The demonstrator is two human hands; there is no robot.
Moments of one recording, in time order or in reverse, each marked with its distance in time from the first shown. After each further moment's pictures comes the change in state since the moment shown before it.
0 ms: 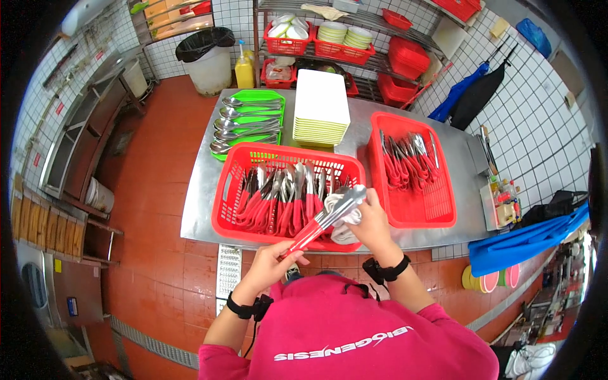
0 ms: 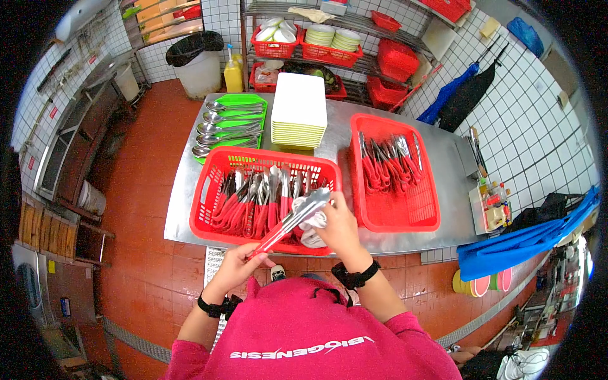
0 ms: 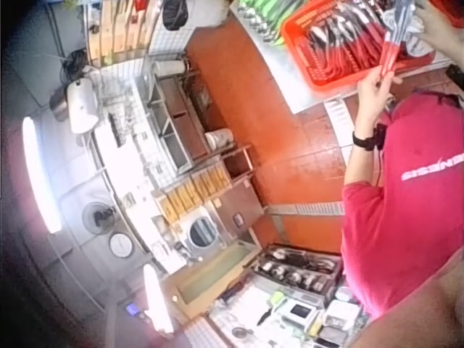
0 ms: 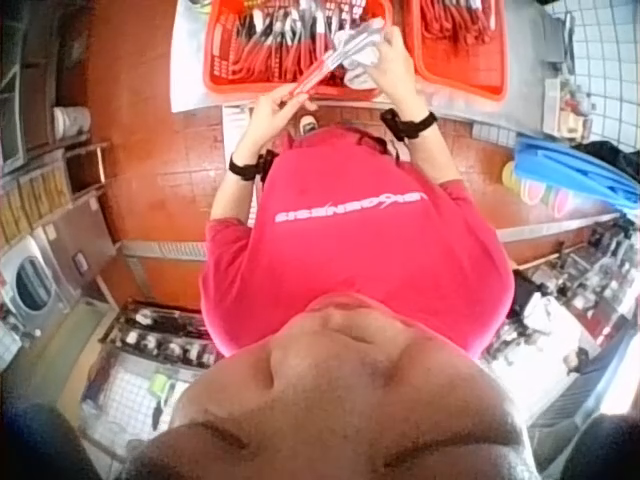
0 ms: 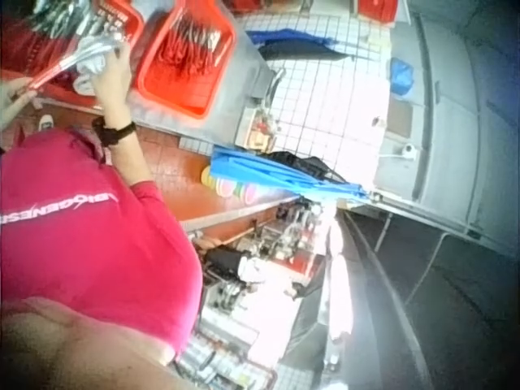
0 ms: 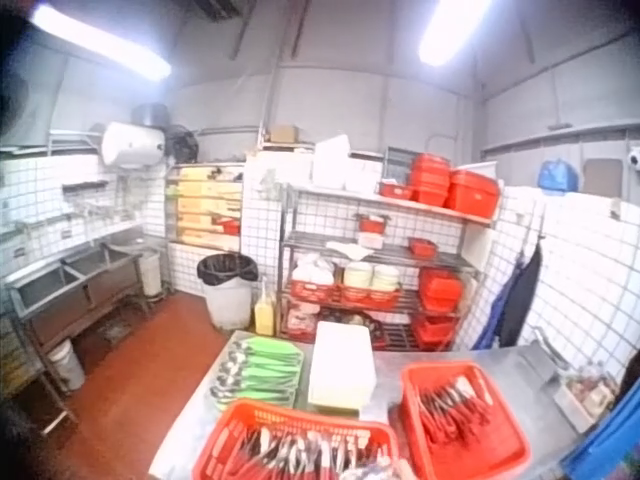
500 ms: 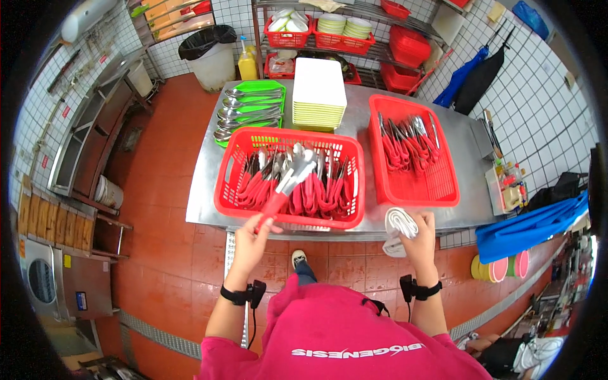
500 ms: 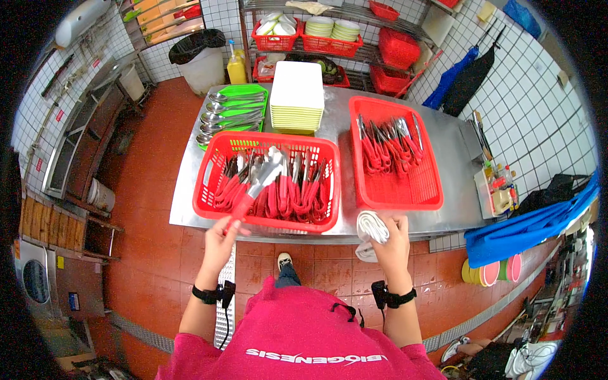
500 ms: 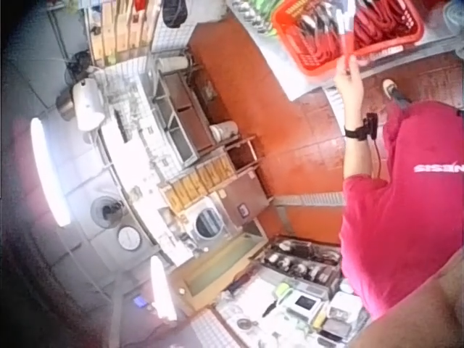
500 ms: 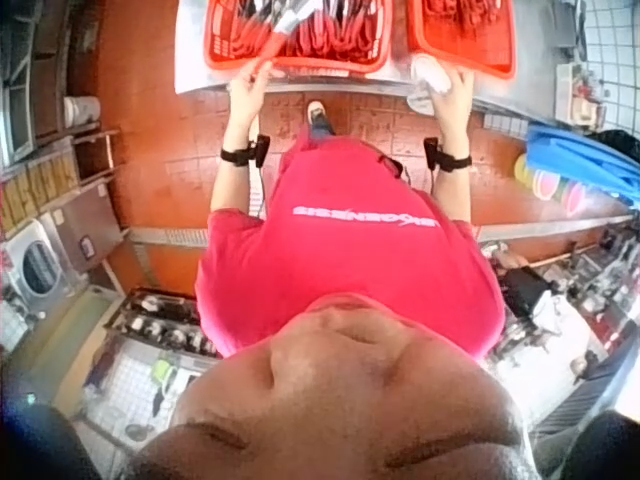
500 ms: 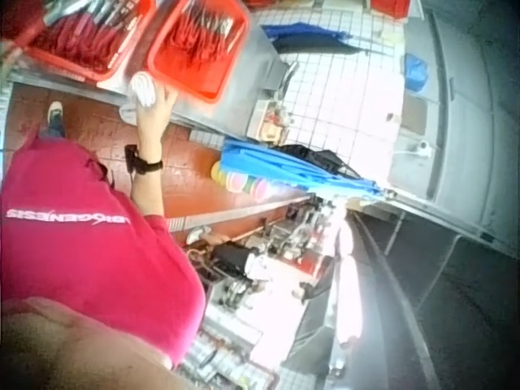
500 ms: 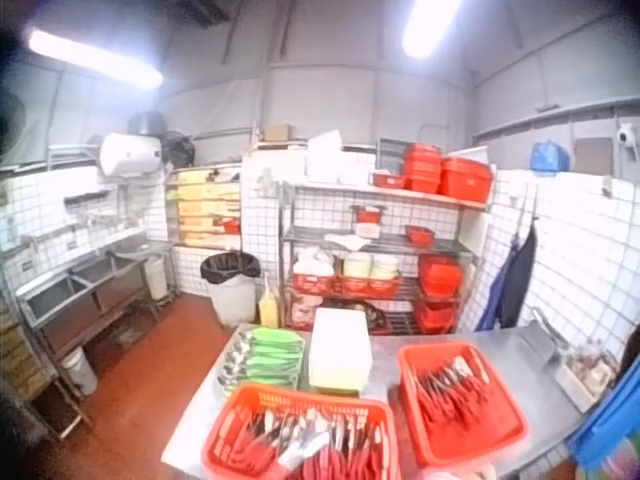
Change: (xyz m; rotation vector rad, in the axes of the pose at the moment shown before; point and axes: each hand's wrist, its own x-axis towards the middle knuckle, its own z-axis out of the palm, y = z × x) left_hand -0.023 -0.017 -0.007 0.109 0.339 0.019; right_hand -0.135 0.055 -0.083 -0.035 0.217 0.211
